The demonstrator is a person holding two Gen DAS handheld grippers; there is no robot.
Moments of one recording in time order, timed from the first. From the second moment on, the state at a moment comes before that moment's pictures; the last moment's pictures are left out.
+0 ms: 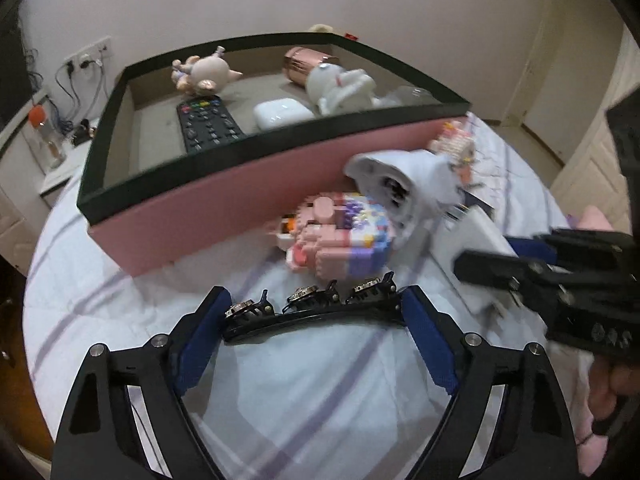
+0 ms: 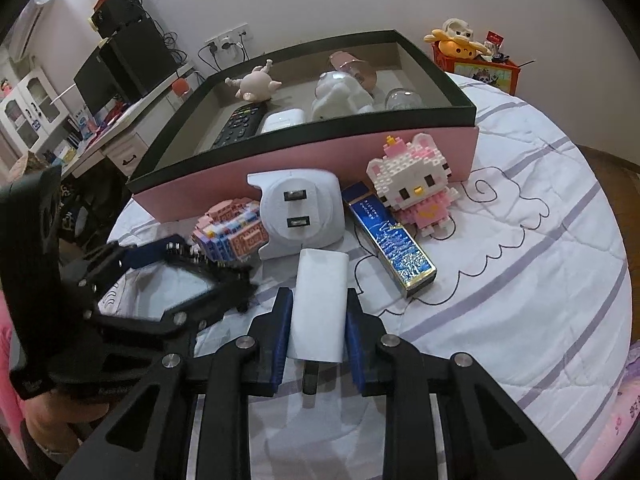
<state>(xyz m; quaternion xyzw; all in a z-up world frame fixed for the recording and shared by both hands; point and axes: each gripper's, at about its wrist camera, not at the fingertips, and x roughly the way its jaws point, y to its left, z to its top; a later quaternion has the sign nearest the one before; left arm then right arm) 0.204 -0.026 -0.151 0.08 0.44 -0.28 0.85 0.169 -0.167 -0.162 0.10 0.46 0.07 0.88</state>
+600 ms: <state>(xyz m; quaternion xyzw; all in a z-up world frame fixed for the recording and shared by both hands) 0.168 -0.016 -0.136 0.04 0.43 -0.28 0.86 0.160 -0.177 -0.151 0.11 0.45 0.08 0.88</state>
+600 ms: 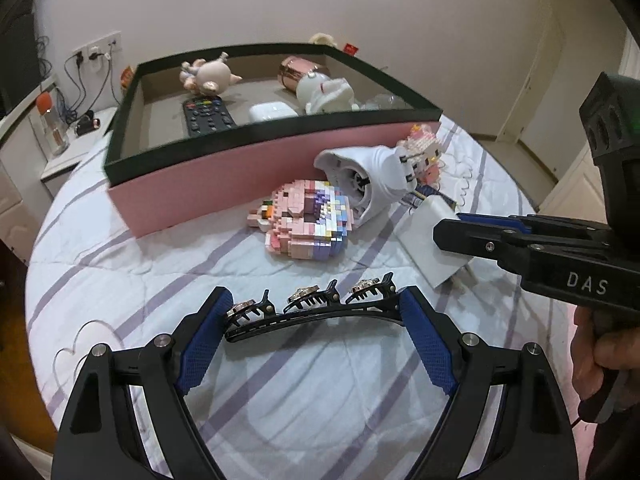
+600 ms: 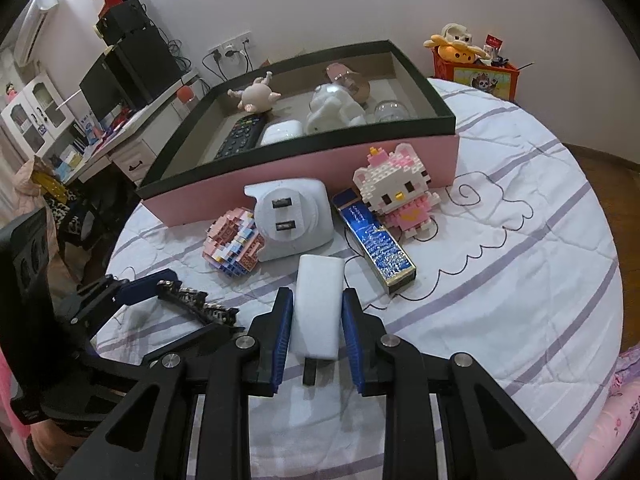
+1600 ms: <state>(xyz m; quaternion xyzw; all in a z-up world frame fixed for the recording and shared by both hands) 0.169 0.004 -0.089 0.03 0.39 -0.25 0.89 0.164 -0.167 -0.143 0.08 0.44 0.08 0.89</state>
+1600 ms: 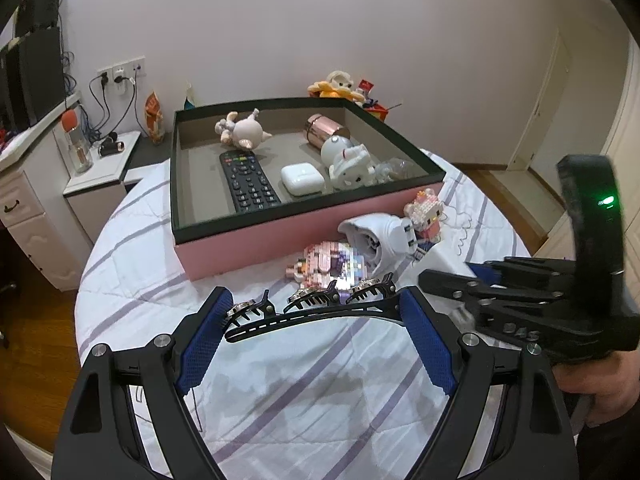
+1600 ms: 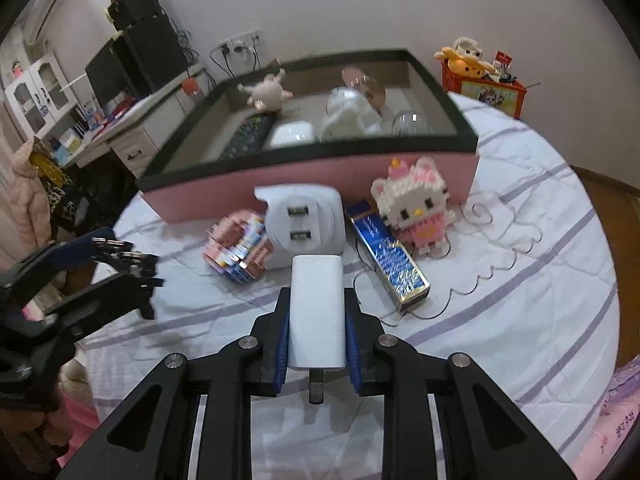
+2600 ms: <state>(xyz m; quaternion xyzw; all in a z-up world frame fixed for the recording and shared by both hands) 0.333 -0.039 -0.069 0.03 0.40 -0.23 0.88 0.324 -0.215 -0.088 0.05 0.43 0.08 0.90</state>
